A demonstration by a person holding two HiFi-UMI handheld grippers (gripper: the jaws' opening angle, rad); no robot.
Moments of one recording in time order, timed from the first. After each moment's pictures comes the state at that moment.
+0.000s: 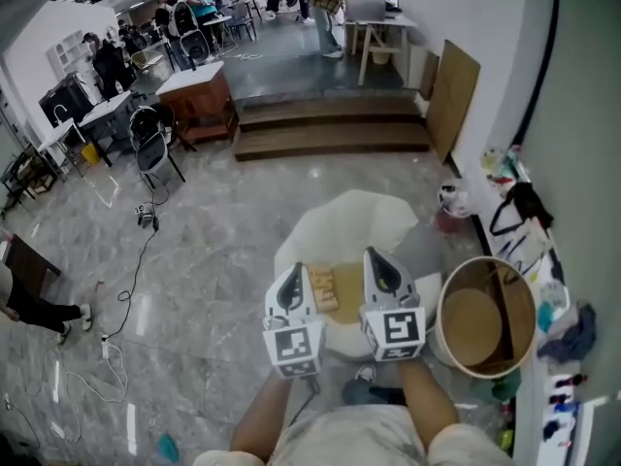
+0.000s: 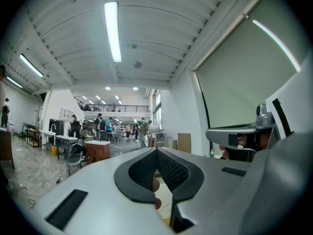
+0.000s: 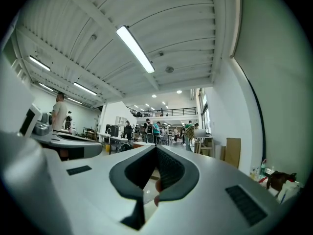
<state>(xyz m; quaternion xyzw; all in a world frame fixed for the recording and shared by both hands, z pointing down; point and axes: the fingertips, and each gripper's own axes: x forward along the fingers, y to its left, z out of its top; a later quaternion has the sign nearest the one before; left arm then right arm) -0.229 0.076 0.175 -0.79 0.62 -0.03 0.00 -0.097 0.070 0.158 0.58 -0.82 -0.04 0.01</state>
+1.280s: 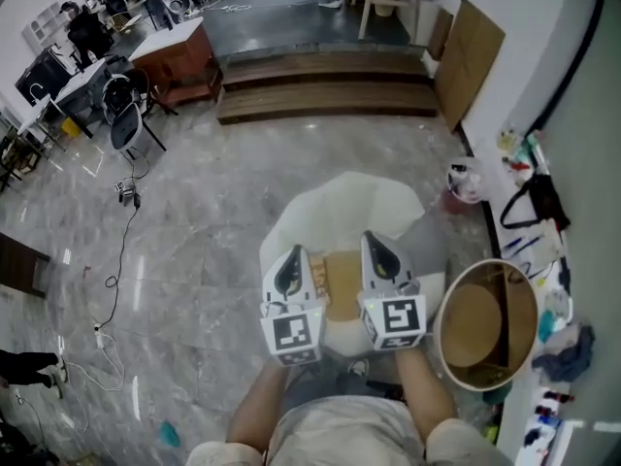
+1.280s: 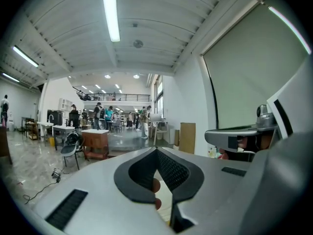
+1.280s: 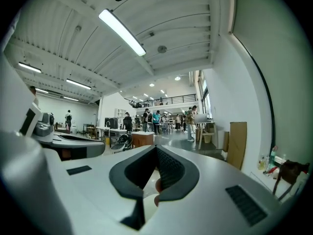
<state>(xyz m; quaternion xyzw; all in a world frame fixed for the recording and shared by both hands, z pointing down) -0.187 -0.123 0.242 -0.78 0.62 -0.07 -0.05 -0.062 -0.130 0.231 0.57 -0.82 0.03 0.04</state>
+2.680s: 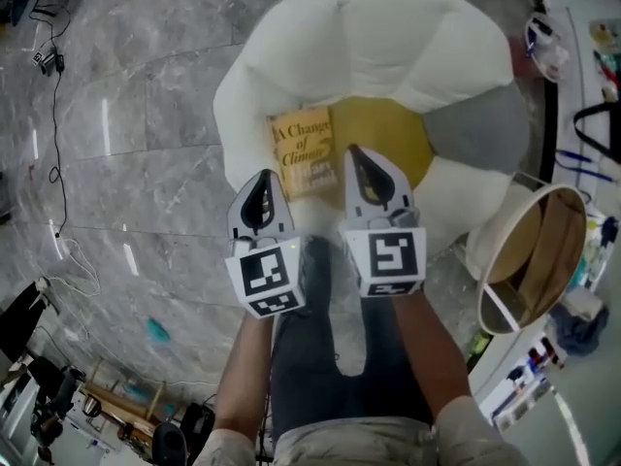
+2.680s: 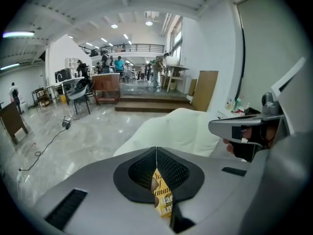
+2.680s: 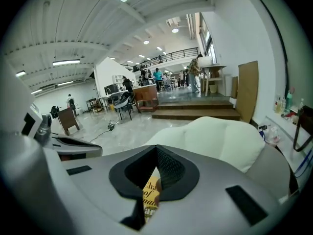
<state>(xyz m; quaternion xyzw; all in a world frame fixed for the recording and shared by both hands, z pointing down) -0.262 -0.197 0.686 -0.70 0.62 -0.26 -0.26 -0.140 -0.230 0.661 0.51 -0.80 0.23 0.21</state>
